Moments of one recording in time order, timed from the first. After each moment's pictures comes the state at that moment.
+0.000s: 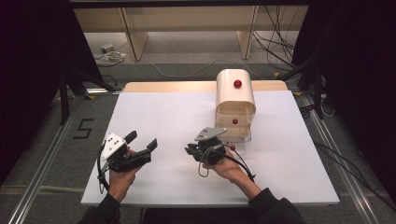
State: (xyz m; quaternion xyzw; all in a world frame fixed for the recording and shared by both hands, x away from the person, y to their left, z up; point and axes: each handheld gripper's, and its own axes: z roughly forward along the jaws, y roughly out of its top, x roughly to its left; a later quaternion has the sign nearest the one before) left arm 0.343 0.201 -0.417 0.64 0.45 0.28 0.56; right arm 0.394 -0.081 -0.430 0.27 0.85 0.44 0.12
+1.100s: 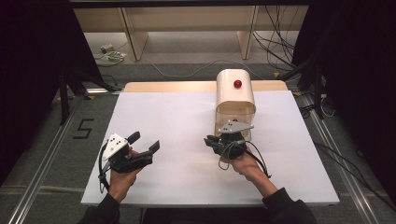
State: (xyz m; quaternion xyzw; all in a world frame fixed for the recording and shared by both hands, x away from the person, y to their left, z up) left arm 0.342 0.198 -0.417 0.65 0.43 0.26 0.57; right arm 0.399 -0.135 -0.417 0.33 0.81 0.47 0.15
